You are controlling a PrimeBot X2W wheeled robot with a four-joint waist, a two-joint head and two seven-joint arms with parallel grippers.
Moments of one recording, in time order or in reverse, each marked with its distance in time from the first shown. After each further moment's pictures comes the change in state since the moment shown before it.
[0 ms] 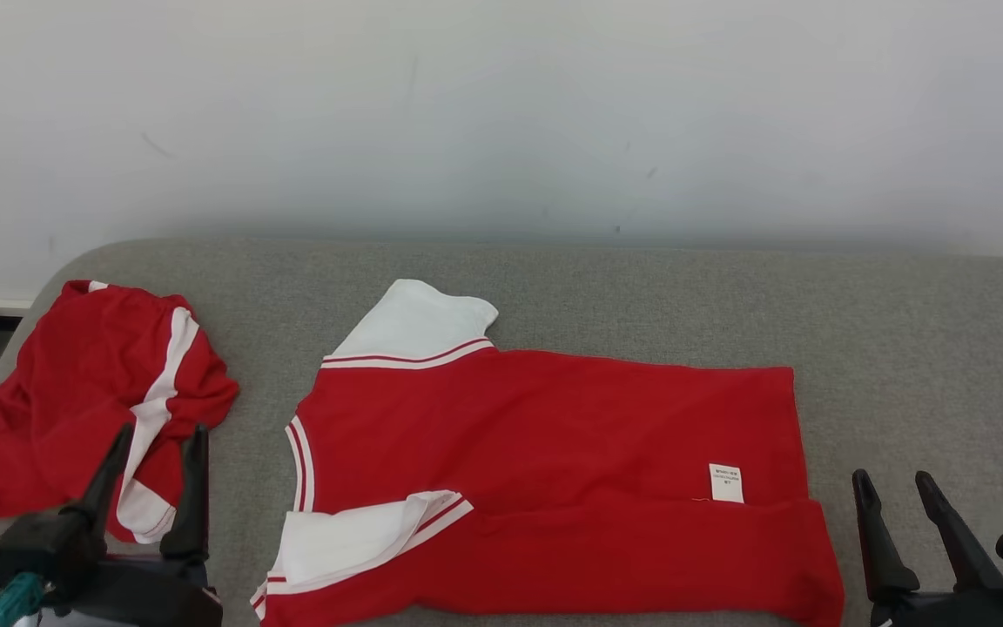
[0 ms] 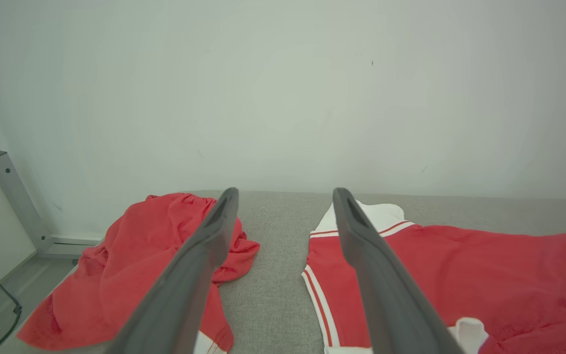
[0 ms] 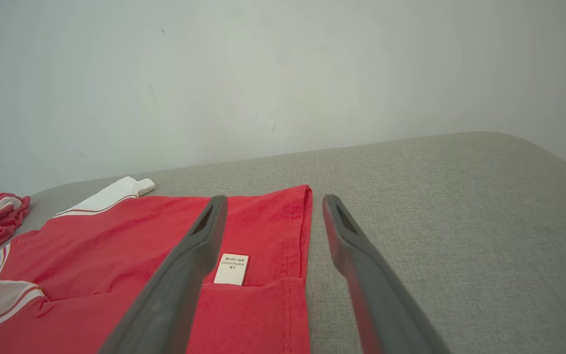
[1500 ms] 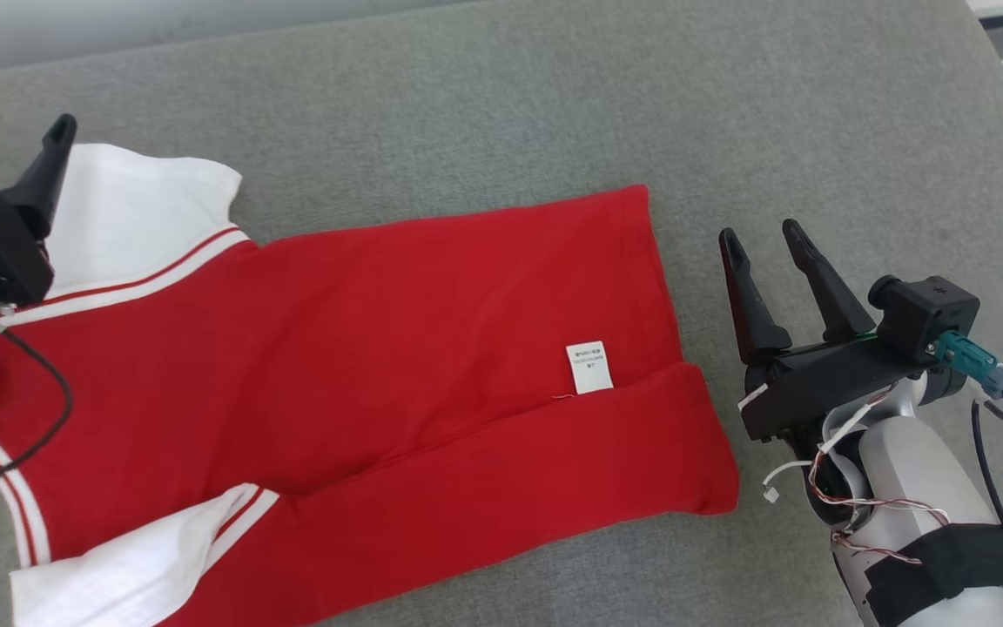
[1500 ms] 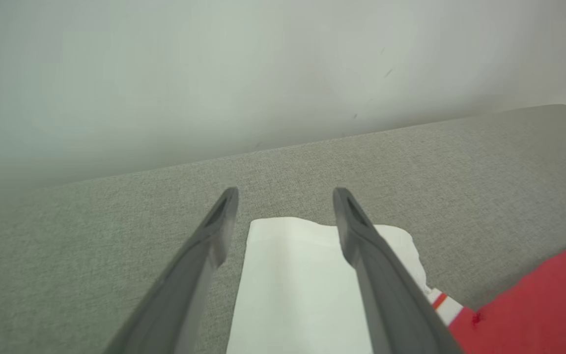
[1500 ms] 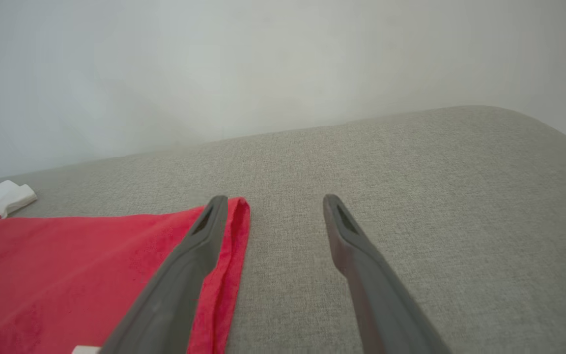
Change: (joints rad) left arm -0.877 0.179 -0.306 0.569 -0.346 -0.255 0.351; right arm -0.593 0.008 0.251 0.336 0.039 0.000 -0.088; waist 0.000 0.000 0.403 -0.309
